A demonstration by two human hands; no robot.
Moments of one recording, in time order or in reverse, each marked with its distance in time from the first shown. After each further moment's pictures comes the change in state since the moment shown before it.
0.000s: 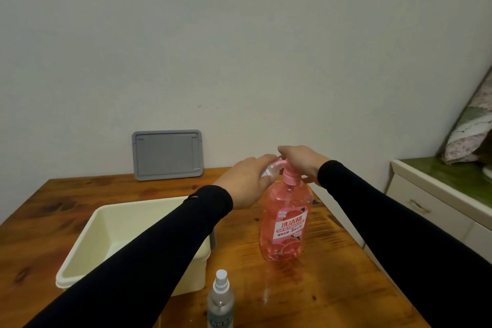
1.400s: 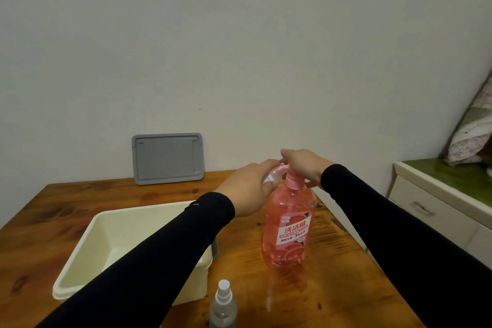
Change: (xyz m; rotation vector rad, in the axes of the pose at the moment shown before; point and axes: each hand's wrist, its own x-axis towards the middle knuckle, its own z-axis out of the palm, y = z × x) left_hand -0.003 0.000 0.000 -0.016 -0.005 0.008; right_hand 0.010 0.006 0.002 -0.030 -0.013 0.013
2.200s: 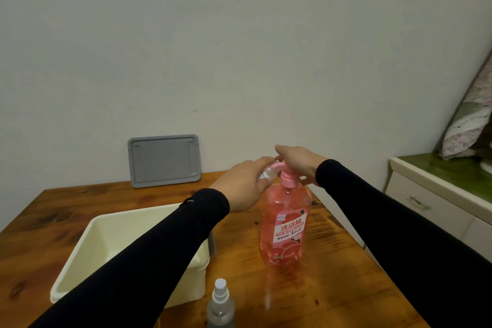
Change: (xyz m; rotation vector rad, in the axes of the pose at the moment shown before) left_hand 0.003 0.003 -0.006 0.036 -0.023 -0.004; right_hand -0.001 -0.002 -0.004 0.049 -0.027 0.039
